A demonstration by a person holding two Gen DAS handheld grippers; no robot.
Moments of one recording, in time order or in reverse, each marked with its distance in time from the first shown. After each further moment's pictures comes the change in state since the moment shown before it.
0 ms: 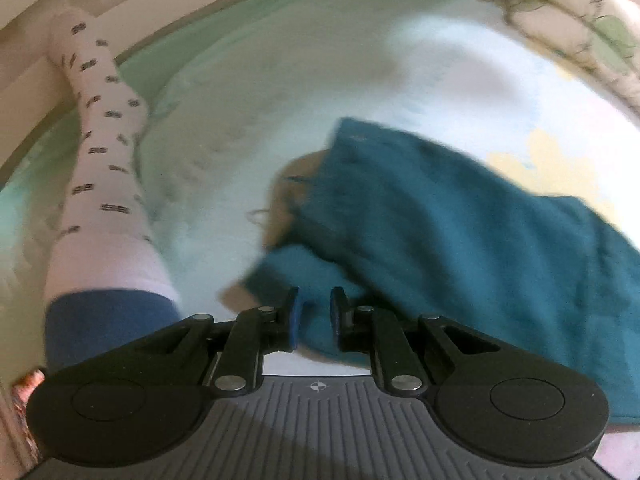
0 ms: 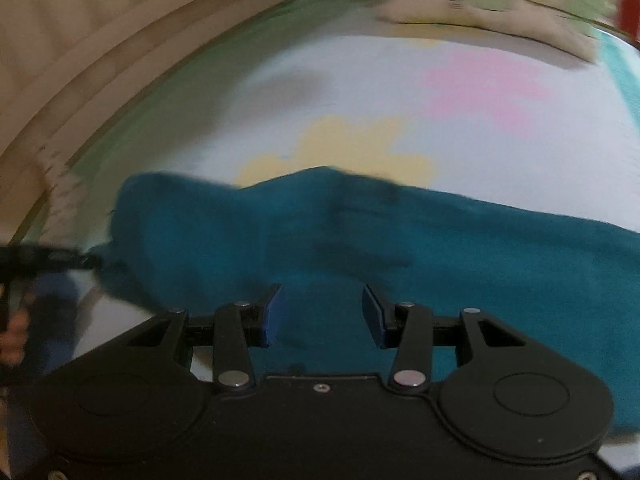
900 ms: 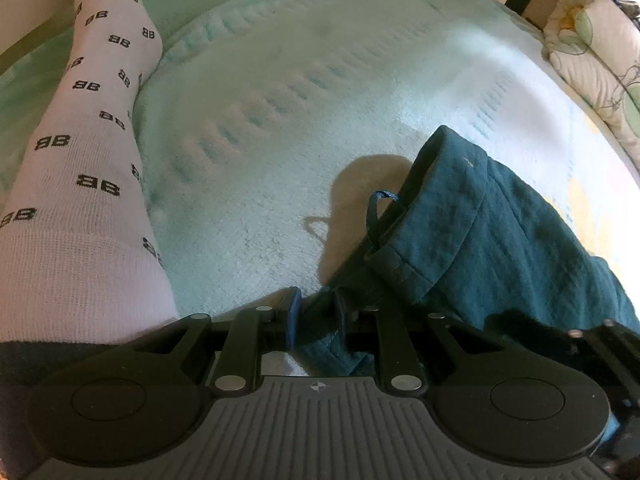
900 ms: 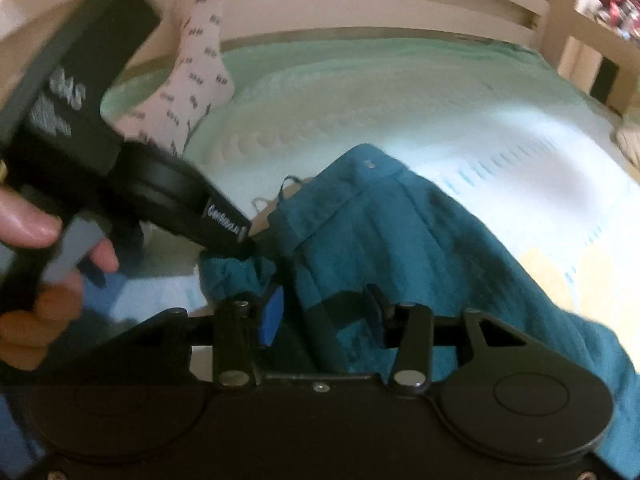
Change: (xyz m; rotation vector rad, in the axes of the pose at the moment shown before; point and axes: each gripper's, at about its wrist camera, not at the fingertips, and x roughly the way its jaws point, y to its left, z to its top) left arm 0.051 0.067 0.011 -0.178 0.039 -0.158; right arm 0.131 0.217 0.007 -0.597 -0.006 0.068
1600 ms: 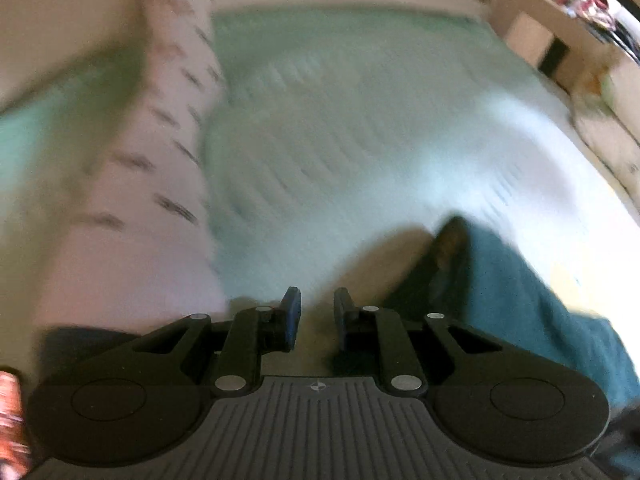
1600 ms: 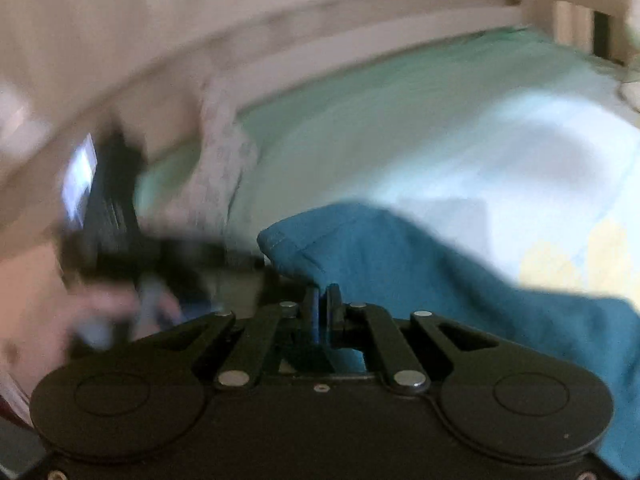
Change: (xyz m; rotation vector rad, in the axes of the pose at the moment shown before) left arm -0.041 0.014 -0.006 -0.113 -0.192 0.103; right arm -0.049 -0.027 -0.001 0.188 -0.029 0.215
